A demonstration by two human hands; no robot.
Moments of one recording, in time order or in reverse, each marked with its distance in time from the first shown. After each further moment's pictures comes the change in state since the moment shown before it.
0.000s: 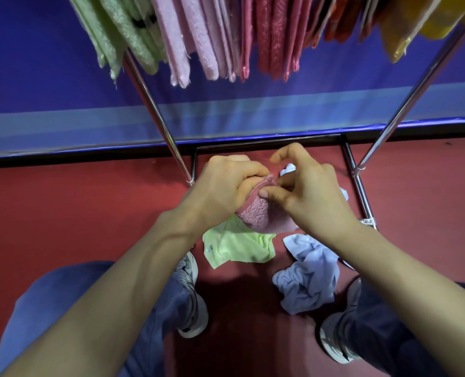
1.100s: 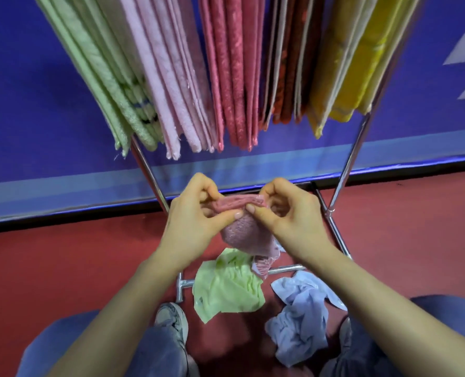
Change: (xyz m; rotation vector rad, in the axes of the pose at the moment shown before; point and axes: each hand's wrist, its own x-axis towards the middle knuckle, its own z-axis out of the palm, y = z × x) left_hand -0.005 0.033 -0.036 -0.463 0.269 -0.307; right_hand -0.007 -0.021 -0.028 0.360 0.297 -0.132
